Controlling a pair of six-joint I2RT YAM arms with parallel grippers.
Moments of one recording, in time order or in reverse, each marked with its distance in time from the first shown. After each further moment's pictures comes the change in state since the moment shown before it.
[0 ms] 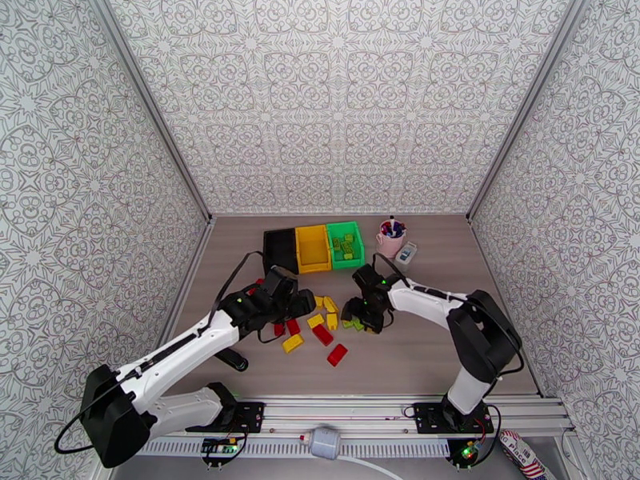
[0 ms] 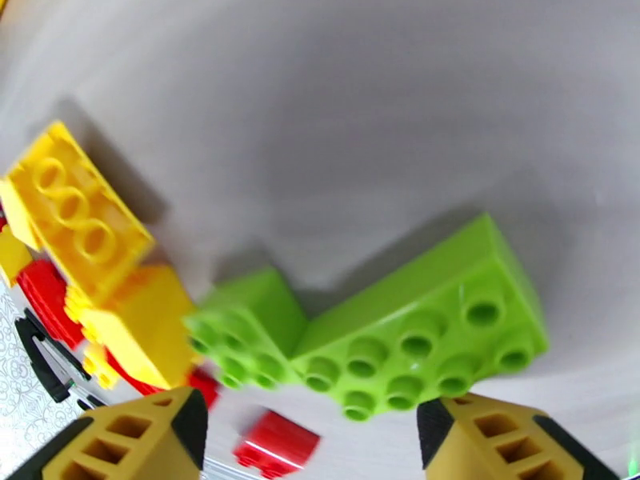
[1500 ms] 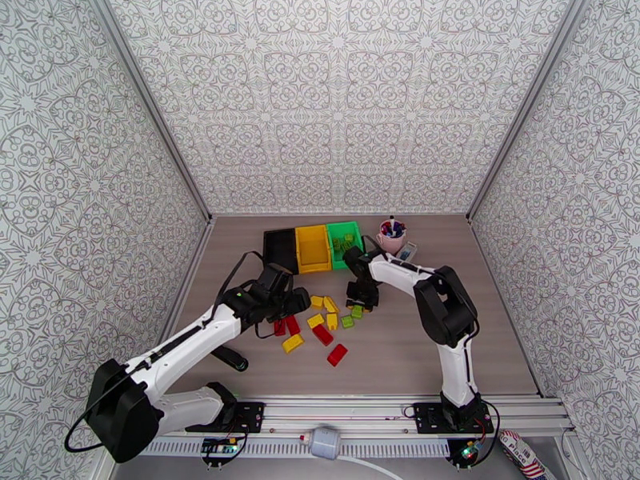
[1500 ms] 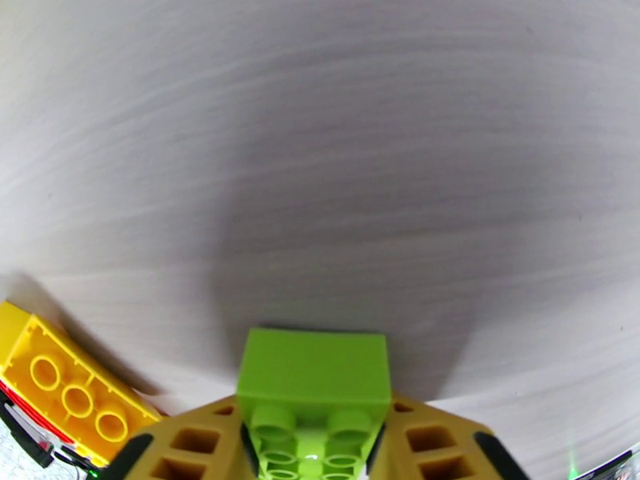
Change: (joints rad) left arm 0.093 0.051 -0.013 0.002 0.066 0.031; right arm -0.056 0.304 0.379 -0.275 0.128 -0.137
